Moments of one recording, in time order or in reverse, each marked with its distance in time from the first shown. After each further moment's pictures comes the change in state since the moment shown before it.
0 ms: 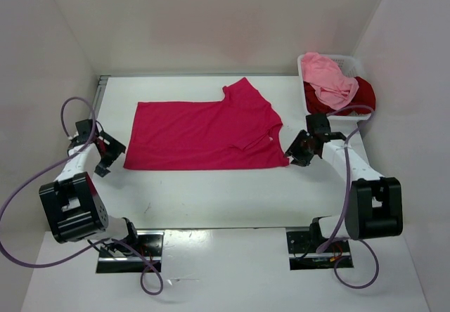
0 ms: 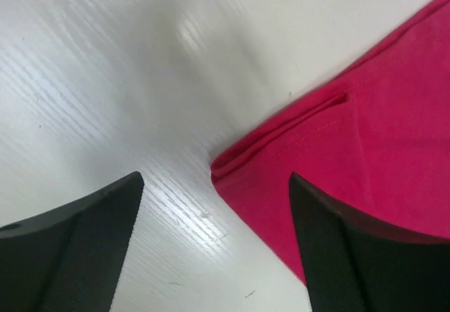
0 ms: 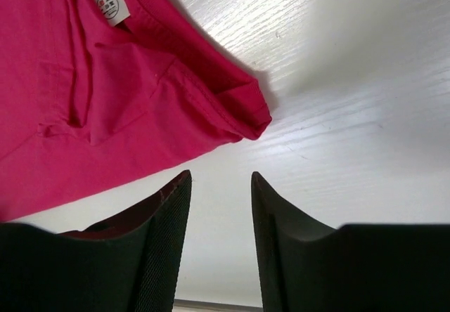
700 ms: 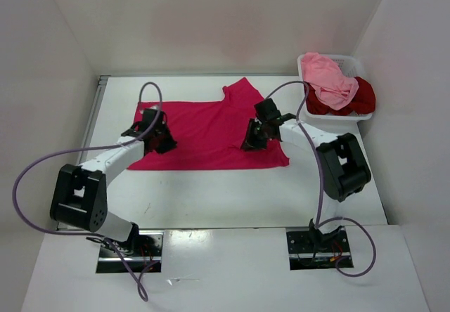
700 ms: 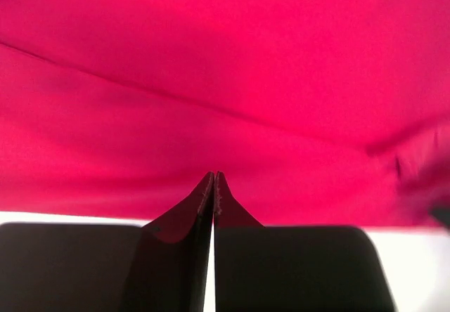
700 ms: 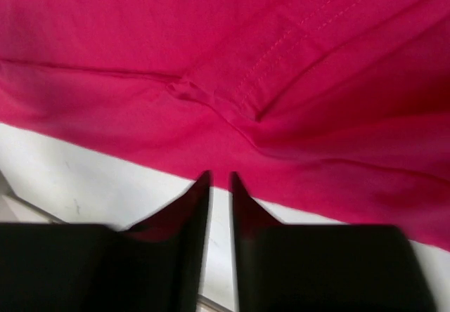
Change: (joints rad) left arm -0.581 0.042 0.083 0.136 0.039 -0.060; right arm 0.362 0.365 0.327 0.133 -0.112 -0.049
